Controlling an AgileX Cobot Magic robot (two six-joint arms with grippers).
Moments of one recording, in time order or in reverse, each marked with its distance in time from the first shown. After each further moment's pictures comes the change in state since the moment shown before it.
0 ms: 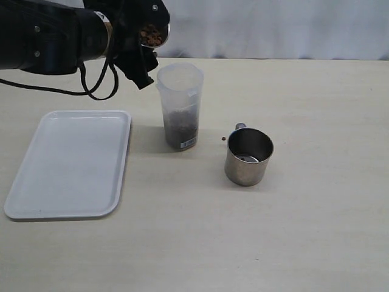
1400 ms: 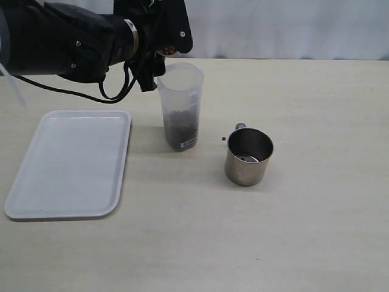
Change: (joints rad) left arm -0.049 0.097 -0.073 0.166 0.076 0.156; right arm 0.000 0.000 0.000 0.000 0.000 0.000
